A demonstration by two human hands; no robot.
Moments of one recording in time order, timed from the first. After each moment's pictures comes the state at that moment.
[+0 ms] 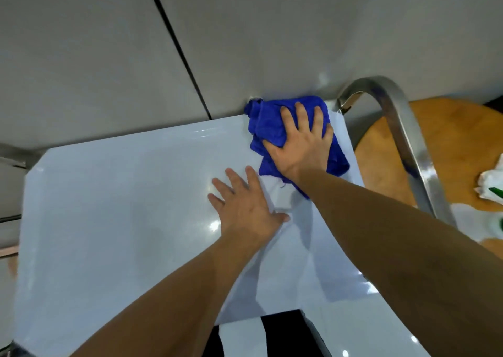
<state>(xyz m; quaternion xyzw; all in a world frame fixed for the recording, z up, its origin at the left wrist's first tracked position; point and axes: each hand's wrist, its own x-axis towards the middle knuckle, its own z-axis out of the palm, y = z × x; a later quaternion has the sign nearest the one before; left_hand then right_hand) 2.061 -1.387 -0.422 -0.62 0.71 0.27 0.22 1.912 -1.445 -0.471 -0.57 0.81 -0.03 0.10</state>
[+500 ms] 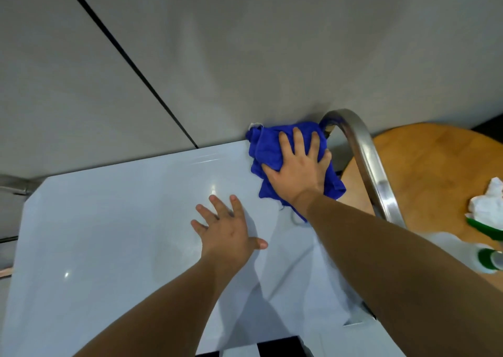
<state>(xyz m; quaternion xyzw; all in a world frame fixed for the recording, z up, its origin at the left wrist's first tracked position) 2.052 -1.396 -0.430 -0.60 0.70 0.24 0.31 1.874 -1.444 -0.462 -0.57 0.81 0.00 0.13</state>
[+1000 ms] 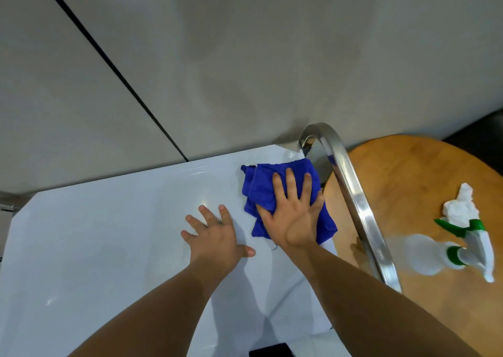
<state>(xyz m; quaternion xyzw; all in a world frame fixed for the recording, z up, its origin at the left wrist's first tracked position) 2.049 -1.396 -0.429 -0.60 0.70 0.22 0.32 1.890 -1.370 -0.466 -0.56 0.82 0.02 0.13</state>
